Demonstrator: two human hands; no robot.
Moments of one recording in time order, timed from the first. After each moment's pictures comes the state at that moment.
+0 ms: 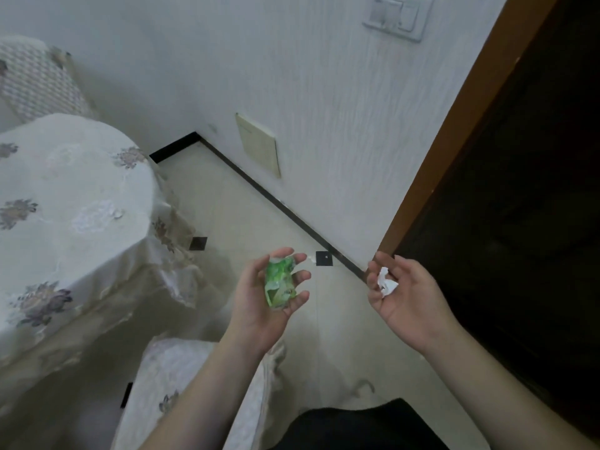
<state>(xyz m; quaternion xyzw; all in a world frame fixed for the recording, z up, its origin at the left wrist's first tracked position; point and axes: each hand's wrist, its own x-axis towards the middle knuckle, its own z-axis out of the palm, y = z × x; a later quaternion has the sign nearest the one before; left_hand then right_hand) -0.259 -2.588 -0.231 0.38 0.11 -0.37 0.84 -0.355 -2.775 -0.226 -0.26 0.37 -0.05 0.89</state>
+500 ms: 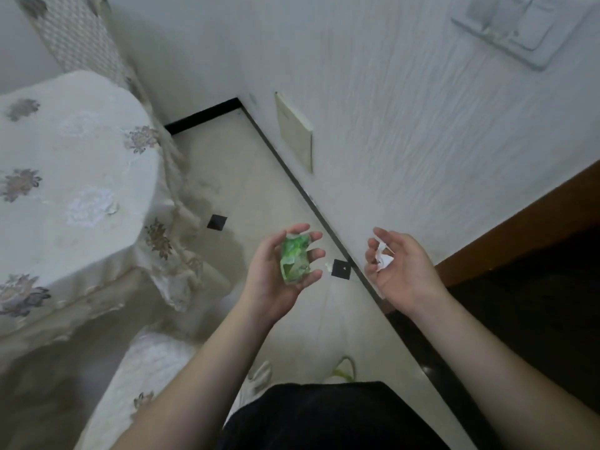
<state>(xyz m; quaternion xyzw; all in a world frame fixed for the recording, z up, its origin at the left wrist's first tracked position) -0.089 -2.719 -0.251 0.38 0.17 -0.31 0.85 -0.124 -2.910 -0.262 -0.32 0.38 0.06 0.86</state>
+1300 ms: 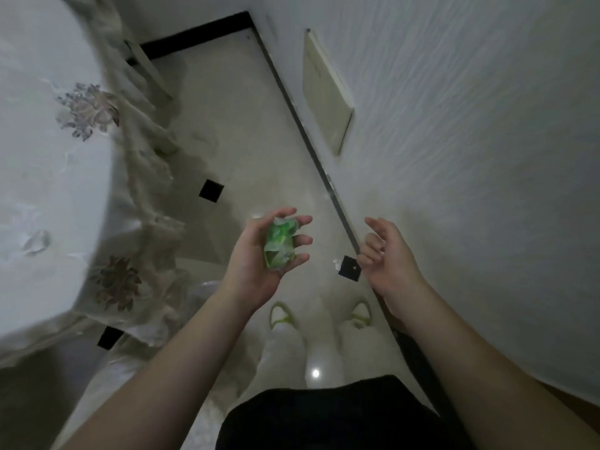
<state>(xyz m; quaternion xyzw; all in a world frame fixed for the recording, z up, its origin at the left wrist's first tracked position) 0.186 -2.699 -0.376 0.39 0.25 -0.29 0.84 0.172 -2.899 -0.435 -0.35 0.44 0.12 0.81</state>
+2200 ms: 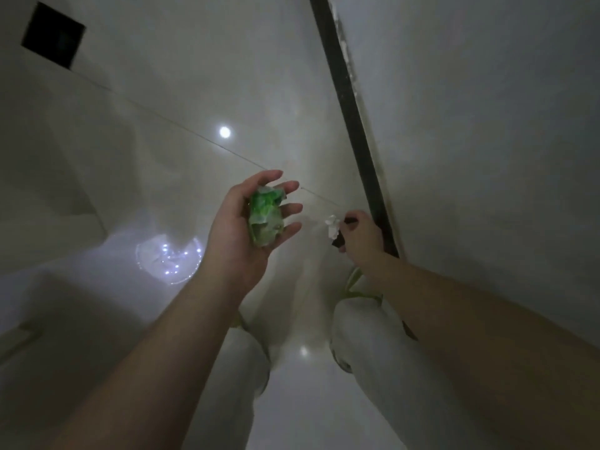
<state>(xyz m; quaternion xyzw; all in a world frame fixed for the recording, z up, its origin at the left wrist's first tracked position) 0.243 -2.781 -0.919 0.39 0.39 -0.28 0.79 0.200 -2.977 -1.059 -0.77 0.40 0.32 0.38</state>
